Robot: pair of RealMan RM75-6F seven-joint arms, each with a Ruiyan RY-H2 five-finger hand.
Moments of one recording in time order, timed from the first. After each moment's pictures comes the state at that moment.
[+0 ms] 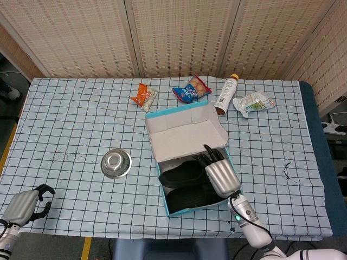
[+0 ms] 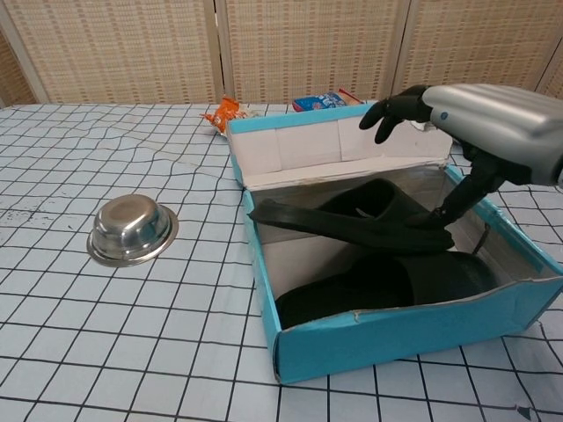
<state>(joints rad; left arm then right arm) -0.18 -1.02 0.04 -1.75 1.32 1.17 0.05 0.56 -1.45 0.05 -1.95 -1.24 1.30 -0.65</state>
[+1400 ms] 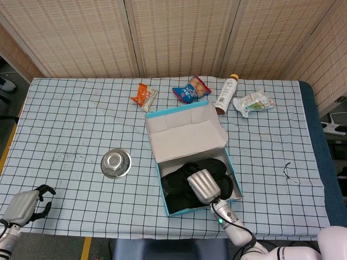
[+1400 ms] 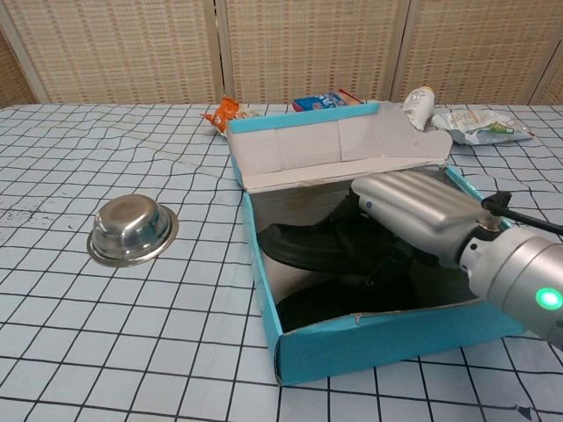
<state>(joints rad) -0.19 -1.02 0.04 -1.75 1.33 1.16 0.04 0.56 -1.69 0.04 -1.65 -1.30 1.15 -0.53</state>
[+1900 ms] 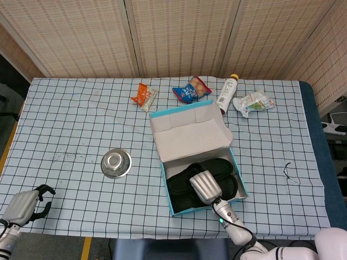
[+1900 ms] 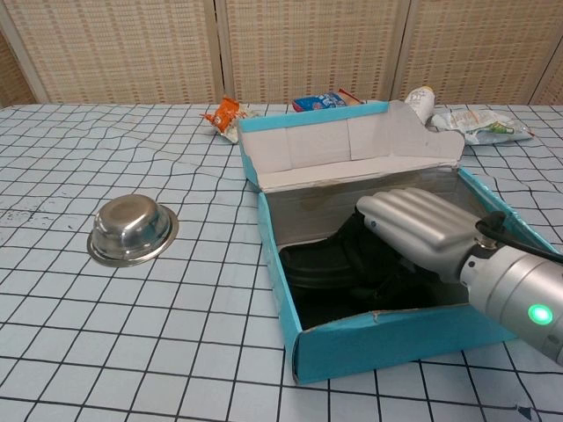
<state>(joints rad) -0.18 -1.01 0.04 -1.75 1.33 1.17 0.04 0.54 -1.72 0.04 -1.58 -1.28 1.13 -0.54</state>
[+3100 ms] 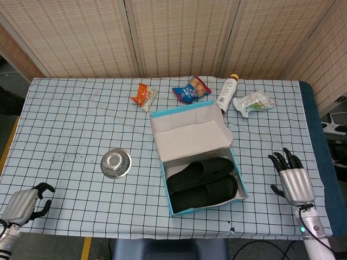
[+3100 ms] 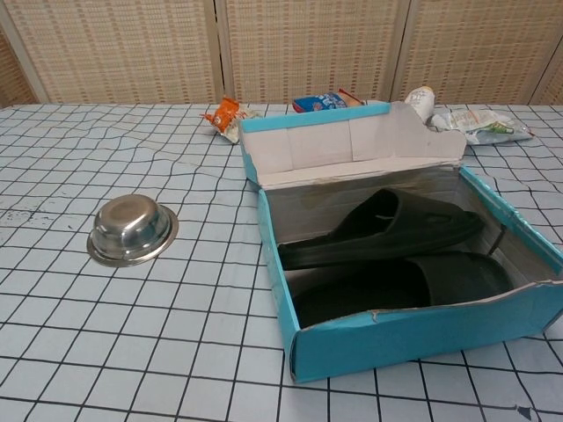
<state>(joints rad) -0.17 -1.03 0.03 -1.74 1.36 1.22 0.04 0.21 -1.25 -0.02 -1.60 -1.38 1.49 -0.37</state>
